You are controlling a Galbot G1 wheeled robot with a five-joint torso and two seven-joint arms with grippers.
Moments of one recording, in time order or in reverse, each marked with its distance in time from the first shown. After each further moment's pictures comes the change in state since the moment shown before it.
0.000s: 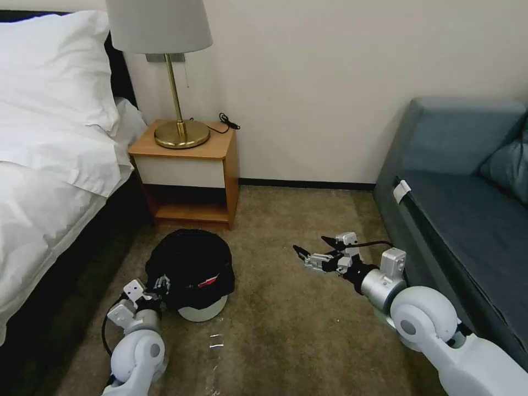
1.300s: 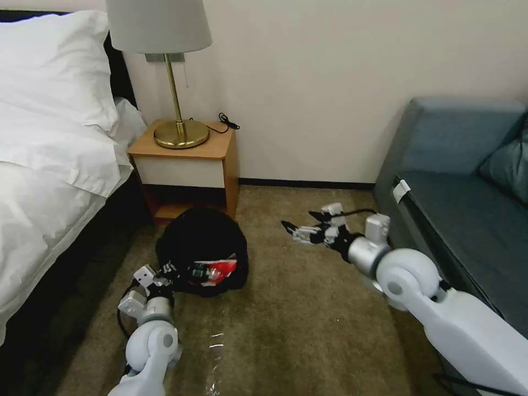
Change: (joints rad) left arm -0.137 -0.096 0.040 0.064 -0.066 -0.080 0.054; right arm 0.277 -0.059 -0.154 -0.088 0.128 -0.015 0.024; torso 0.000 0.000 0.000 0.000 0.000
